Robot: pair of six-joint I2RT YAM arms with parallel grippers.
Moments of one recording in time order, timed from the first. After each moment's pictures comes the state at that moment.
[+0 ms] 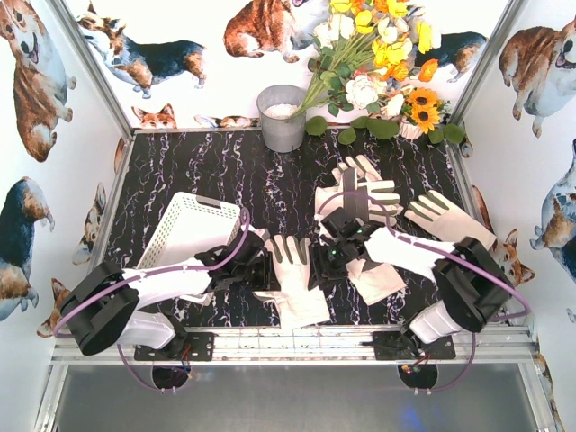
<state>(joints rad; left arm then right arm) -0.83 1.33 0.51 -0.08 0.17 -0.84 0.67 1.50 0.79 -0.49 -0.46 0.55</state>
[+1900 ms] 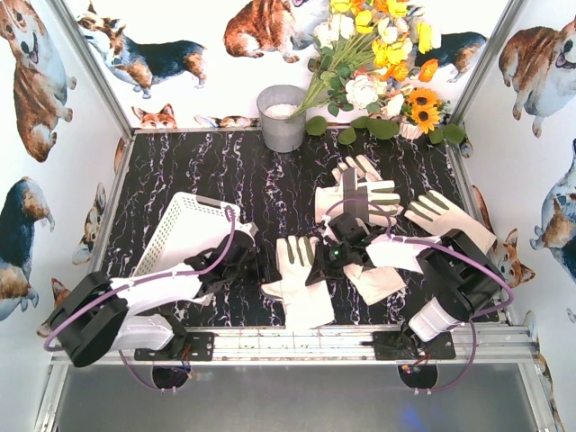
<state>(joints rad) -0.78 1.23 0.45 -0.02 0.09 -0.88 0.60 1.56 0.64 -0.13 -0.55 0.68</state>
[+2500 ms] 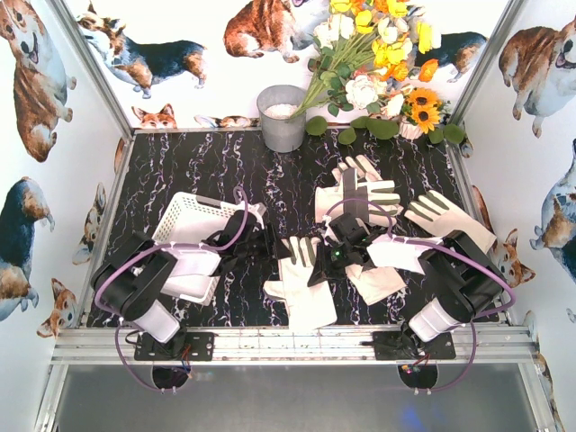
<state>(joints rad) -0.63 1.59 0.56 0.35 0.27 -0.84 0.60 1.54 0.64 -0.17 -0.53 0.65</state>
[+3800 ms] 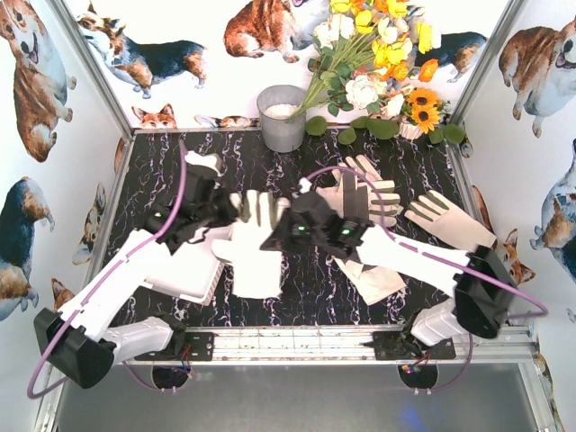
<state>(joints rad) -0.52 1.14 1.05 -0.58 -0.04 -0.61 0.88 1.39 1.00 -0.24 -0.19 1.10</state>
